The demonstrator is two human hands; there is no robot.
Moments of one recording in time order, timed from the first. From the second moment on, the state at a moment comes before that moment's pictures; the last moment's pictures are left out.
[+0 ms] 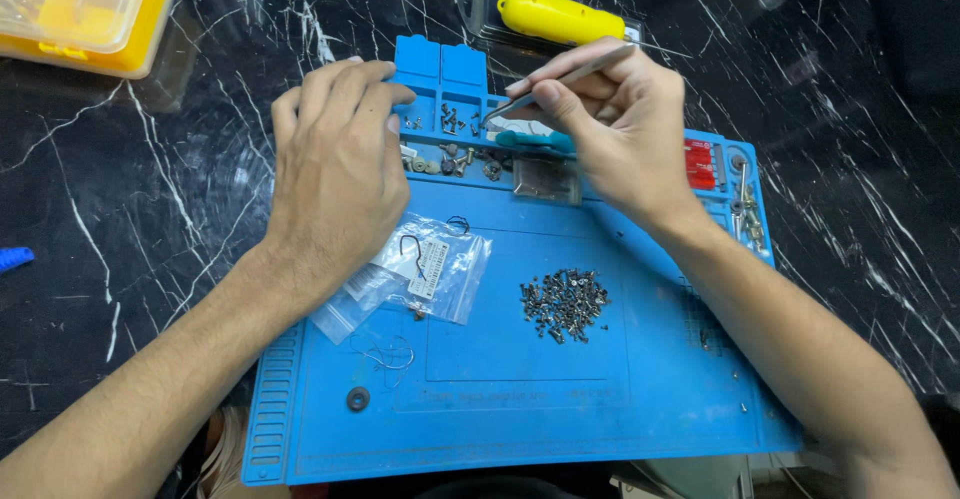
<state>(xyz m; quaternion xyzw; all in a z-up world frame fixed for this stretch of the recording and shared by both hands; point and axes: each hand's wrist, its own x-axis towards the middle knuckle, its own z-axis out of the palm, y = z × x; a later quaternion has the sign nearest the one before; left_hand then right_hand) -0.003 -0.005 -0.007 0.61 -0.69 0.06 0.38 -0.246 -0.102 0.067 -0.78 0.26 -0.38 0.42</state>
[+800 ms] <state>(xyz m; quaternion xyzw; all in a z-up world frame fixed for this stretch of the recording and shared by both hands) -0.005 -0.005 -0.009 0.62 -0.69 0.05 0.38 -0.305 -0.099 0.068 -0.56 0.04 -0.34 0.75</state>
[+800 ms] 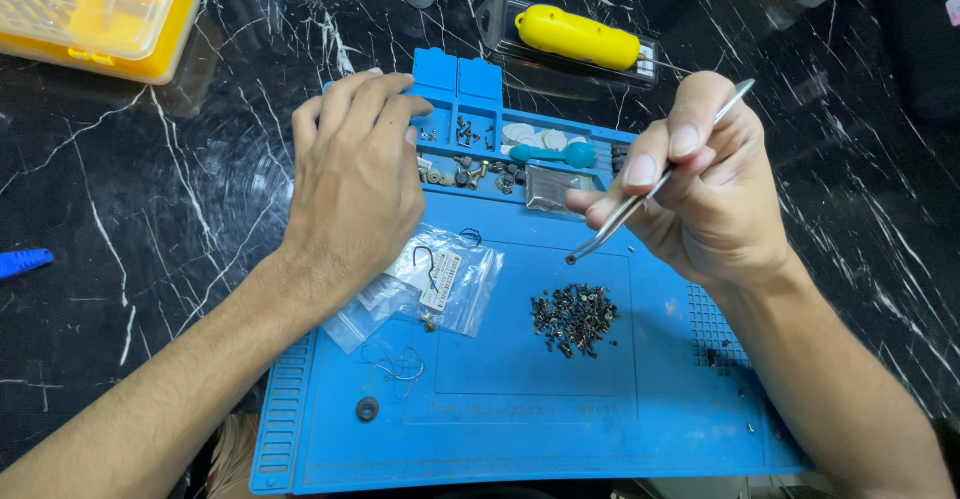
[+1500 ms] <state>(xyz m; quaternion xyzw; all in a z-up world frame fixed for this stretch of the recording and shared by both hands) -0.005 -0.005 -0.009 0.62 -0.69 0.05 0.38 -0.268 -0.082 0.089 -0.59 0.34 -0.41 0.61</state>
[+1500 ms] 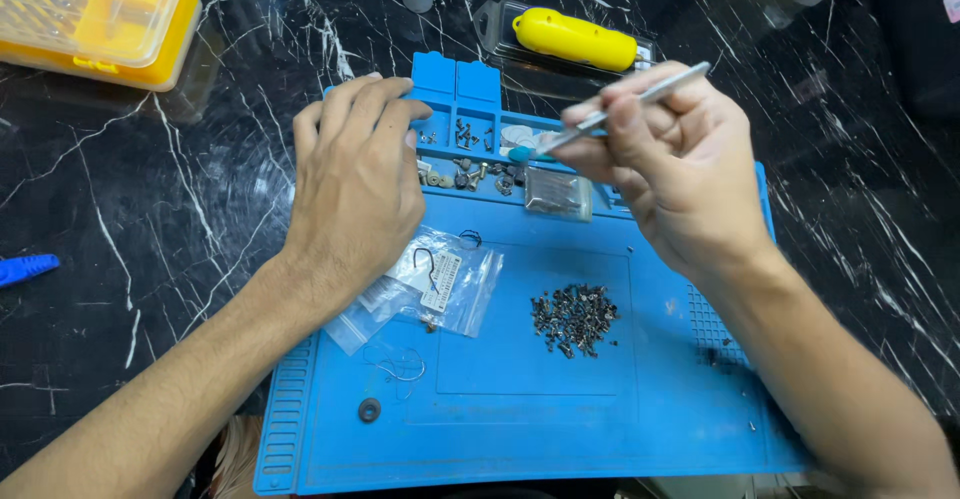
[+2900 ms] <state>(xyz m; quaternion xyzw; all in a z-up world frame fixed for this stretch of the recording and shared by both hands) -0.002 -0.002 -0.003 0.60 -0.70 0.05 0.37 -0.322 -0.047 0.068 -0.87 0.18 -0.25 0.39</state>
